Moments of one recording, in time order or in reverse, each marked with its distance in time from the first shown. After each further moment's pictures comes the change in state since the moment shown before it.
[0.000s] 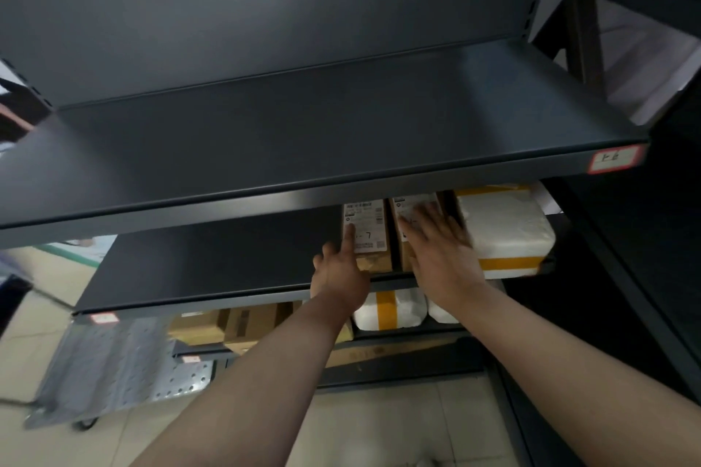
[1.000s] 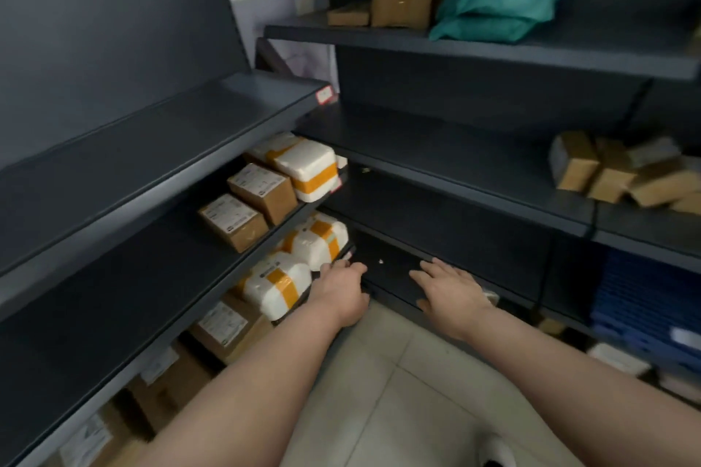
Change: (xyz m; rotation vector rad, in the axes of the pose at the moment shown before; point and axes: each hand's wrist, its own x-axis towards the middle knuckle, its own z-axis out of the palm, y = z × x) left_hand -0.205 -0.040 0.007 0.416 -0.400 0.998; right_hand -0.333 -0.163 -0.008 0.091 -0.173 0.891
